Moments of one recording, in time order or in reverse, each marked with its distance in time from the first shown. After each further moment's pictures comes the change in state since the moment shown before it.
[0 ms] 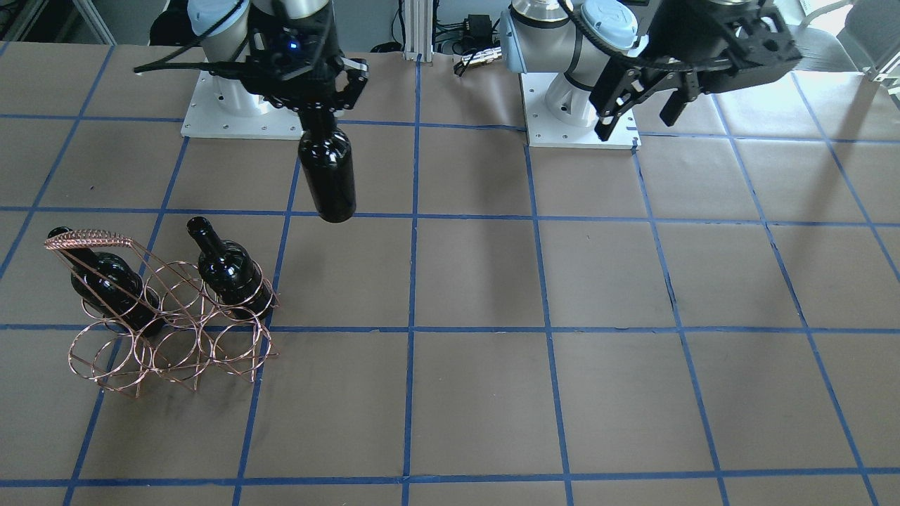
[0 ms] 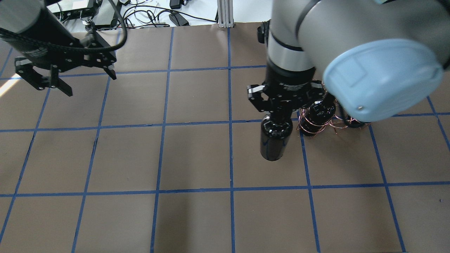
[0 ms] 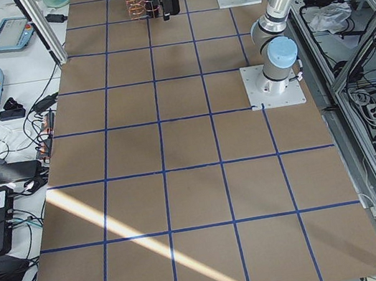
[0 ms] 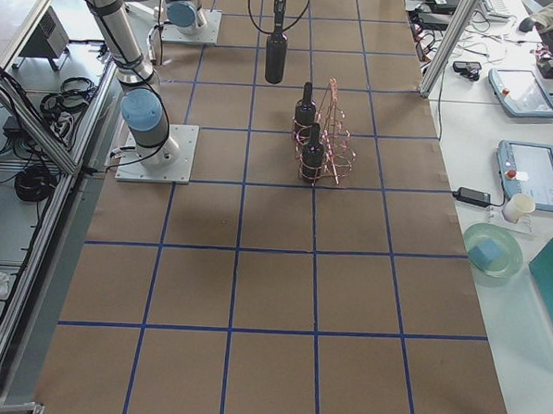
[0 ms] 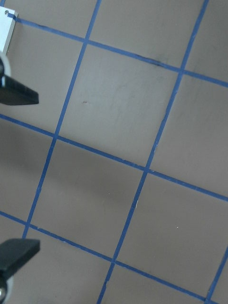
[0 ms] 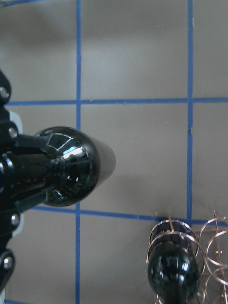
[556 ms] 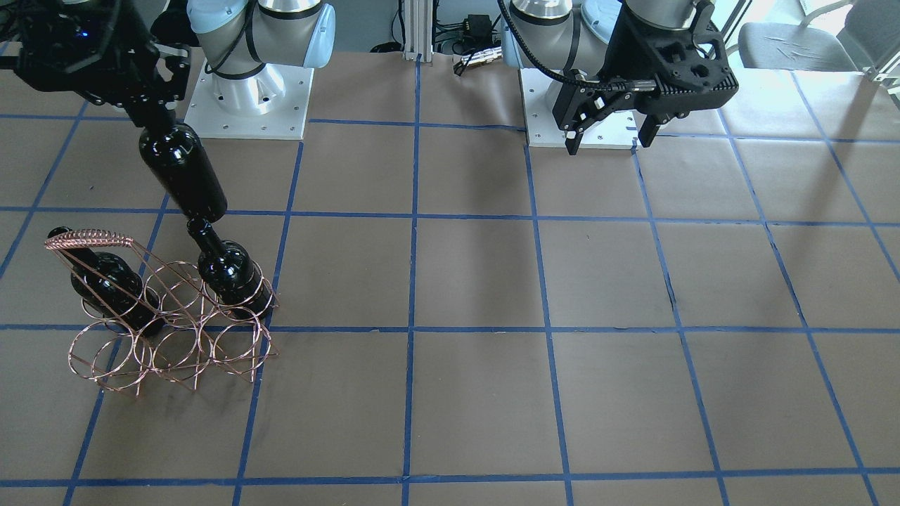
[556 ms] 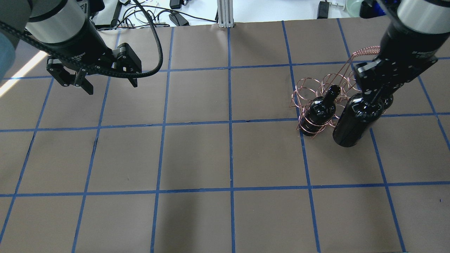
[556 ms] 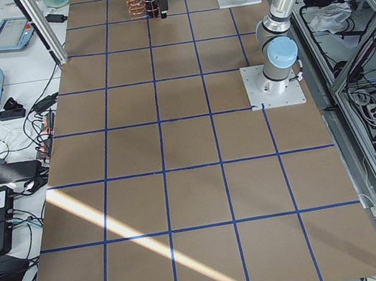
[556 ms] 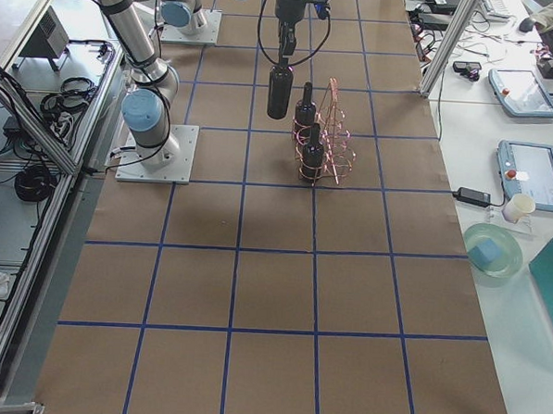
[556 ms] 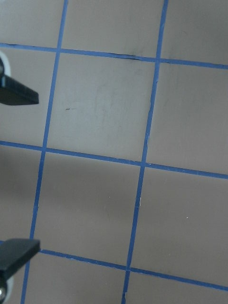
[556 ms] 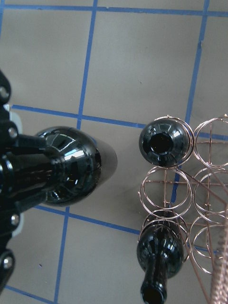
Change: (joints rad) left arm -0.050 -0.037 -0.015 0.058 0.068 0.198; right arm -0.357 -0.054 0.002 0.022 -0.046 -0.465
